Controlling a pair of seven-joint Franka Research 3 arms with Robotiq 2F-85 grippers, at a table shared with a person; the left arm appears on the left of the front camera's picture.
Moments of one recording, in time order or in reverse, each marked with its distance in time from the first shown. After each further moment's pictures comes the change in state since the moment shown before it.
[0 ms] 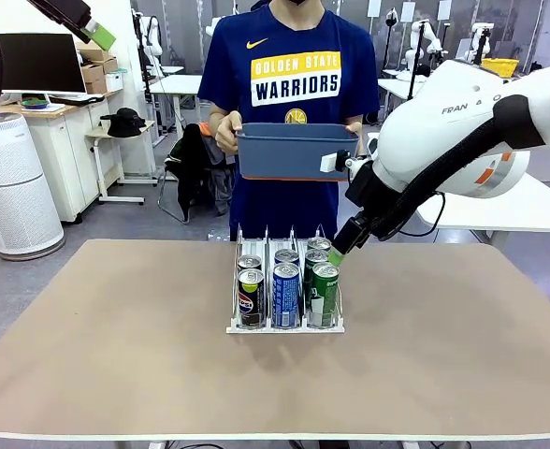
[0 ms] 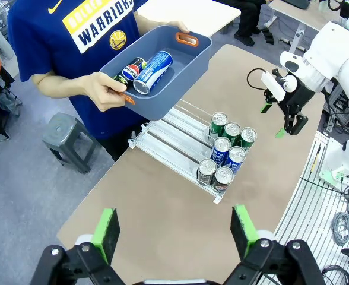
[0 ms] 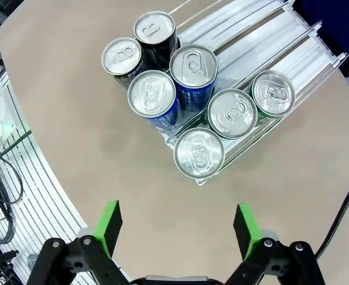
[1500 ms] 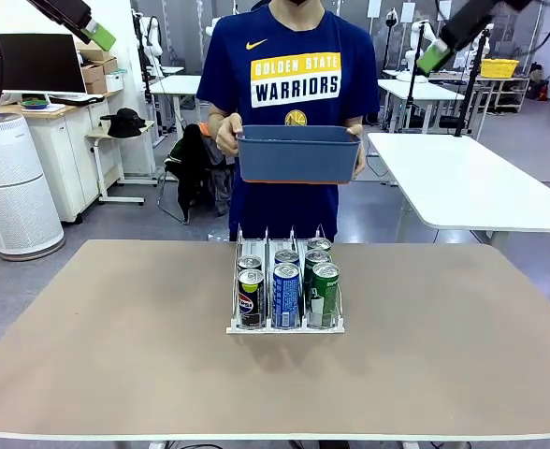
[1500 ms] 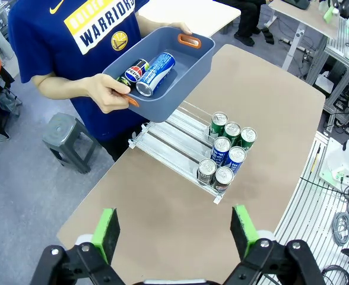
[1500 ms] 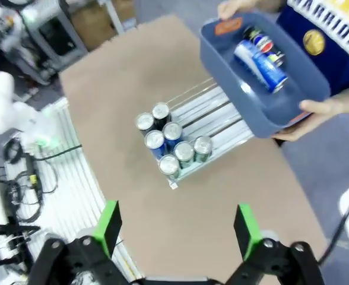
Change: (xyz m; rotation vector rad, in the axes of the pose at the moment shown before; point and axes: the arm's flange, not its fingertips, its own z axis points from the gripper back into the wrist) left arm 0.000 0.000 0.000 0.000 0.000 0.000; right arm 0.043 -0.067 0.324 0.050 -0.228 0.122
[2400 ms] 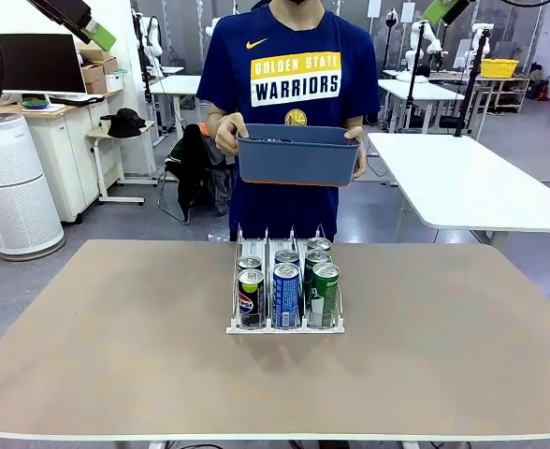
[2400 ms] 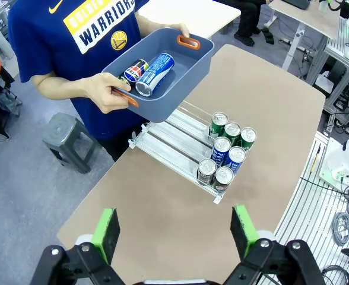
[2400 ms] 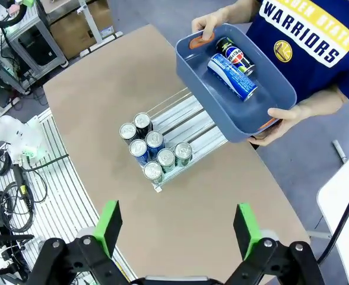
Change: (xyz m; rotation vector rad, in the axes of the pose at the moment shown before) left arm 0.000 0.000 0.000 0.000 0.000 0.000; right arm 0.023 0.005 0.032 -0.081 -0.012 -0.011
